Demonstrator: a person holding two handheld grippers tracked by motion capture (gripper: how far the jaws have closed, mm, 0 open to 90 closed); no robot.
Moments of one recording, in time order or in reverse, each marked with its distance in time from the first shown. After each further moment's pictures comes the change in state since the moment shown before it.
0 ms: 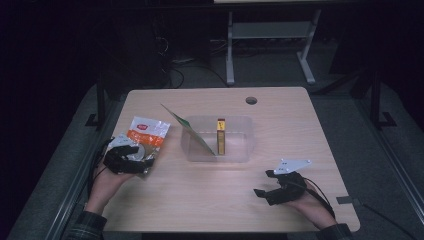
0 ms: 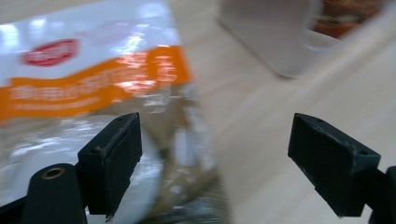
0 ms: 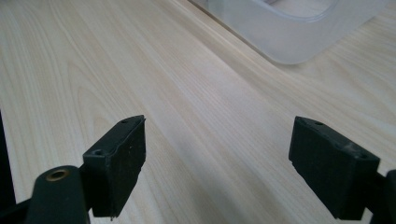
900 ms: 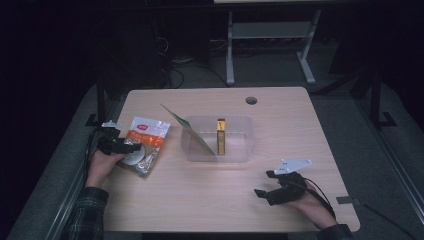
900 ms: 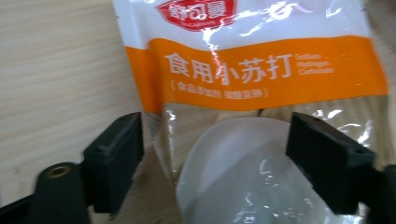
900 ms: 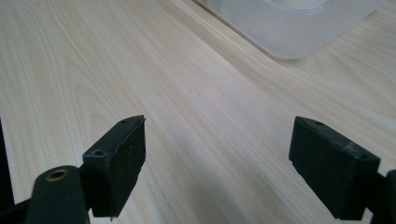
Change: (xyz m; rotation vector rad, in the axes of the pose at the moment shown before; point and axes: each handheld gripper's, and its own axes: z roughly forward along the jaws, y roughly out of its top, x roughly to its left) left arm 0.095 -0.007 0.043 0.096 0.046 -0.189; right arm -0.002 -0.002 0.001 0.004 0.004 0.010
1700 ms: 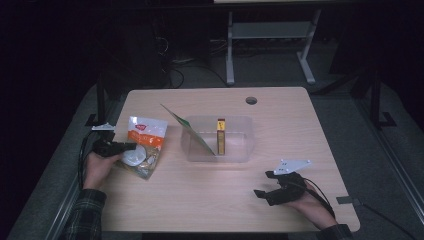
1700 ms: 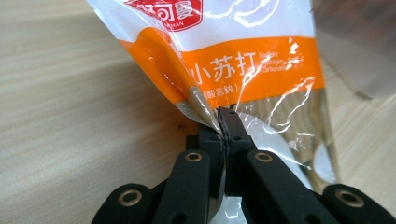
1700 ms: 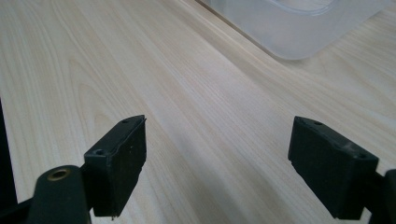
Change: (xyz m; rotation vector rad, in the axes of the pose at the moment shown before) left arm 0.004 -0.010 -0.014 -0.083 -0.174 0.007; right arm 0.001 0.000 0.001 0.001 0.008 -0.007
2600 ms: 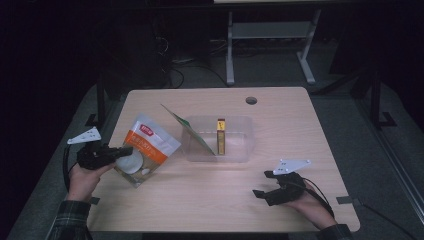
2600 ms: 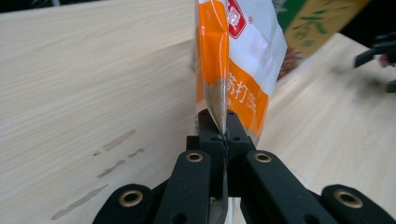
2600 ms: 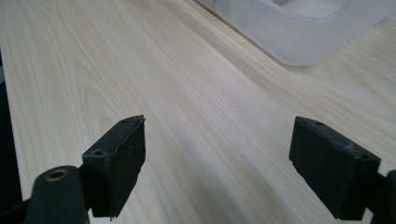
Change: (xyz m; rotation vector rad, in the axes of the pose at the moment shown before) left arm -0.074 -0.003 -0.074 -0.157 -0.131 0.171; right arm 0.001 0.001 0.001 -0.015 0.017 -0.007
